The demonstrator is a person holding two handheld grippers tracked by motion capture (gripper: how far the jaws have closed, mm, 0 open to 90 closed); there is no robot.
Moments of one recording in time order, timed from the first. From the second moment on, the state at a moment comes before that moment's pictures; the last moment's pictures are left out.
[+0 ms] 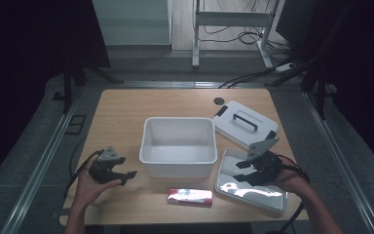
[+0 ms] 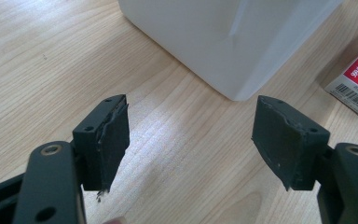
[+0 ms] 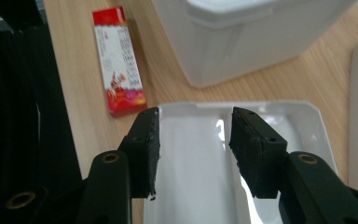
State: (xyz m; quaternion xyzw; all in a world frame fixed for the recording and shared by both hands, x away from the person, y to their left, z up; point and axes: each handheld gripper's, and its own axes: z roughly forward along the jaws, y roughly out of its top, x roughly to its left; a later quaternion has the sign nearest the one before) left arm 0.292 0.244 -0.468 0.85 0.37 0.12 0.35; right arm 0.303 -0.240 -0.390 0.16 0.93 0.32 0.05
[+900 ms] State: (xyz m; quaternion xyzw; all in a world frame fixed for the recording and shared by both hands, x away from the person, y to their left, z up) left arm 0.297 0.248 -0.465 0.85 0.37 0.12 0.36; right arm 0.274 -0.144 -0.413 0.07 0.96 0.28 0.01
